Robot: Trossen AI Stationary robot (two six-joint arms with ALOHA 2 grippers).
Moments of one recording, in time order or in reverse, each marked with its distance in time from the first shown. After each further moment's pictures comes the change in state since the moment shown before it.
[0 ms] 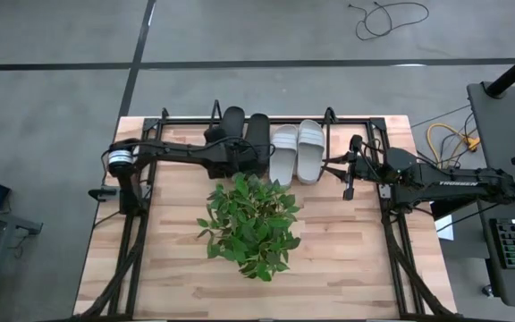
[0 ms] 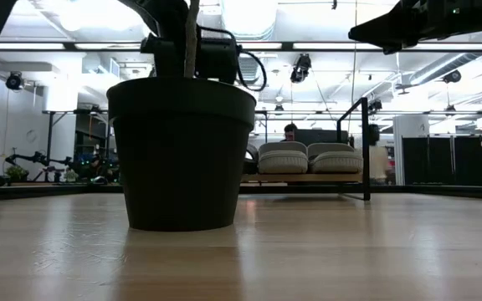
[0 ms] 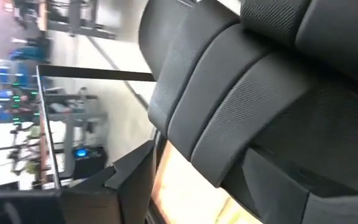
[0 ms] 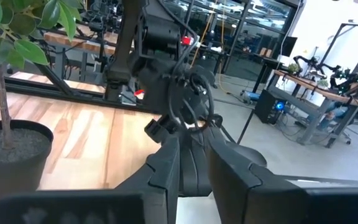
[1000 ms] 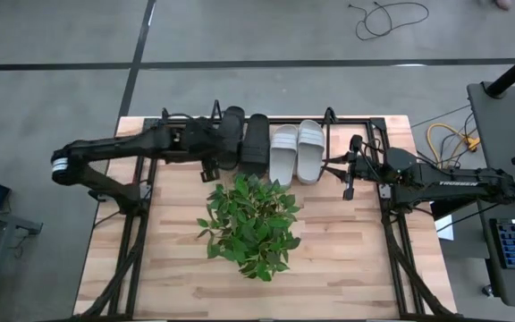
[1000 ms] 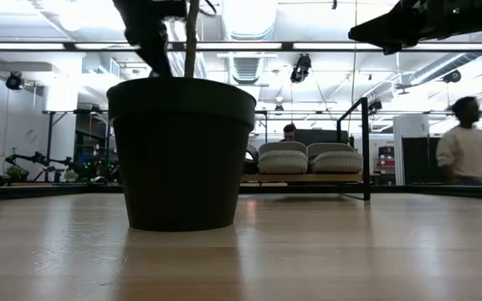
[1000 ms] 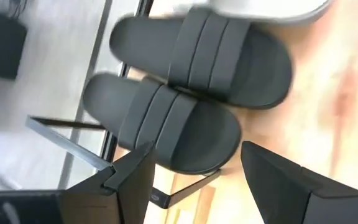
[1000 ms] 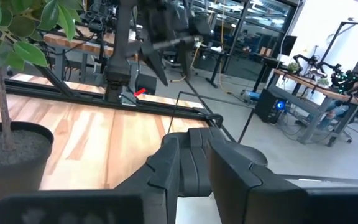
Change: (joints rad) left arm -0.002 -0.485 -0.004 -0.018 0.544 0.295; right arm 0.000 0.000 0.000 0.000 0.000 0.009
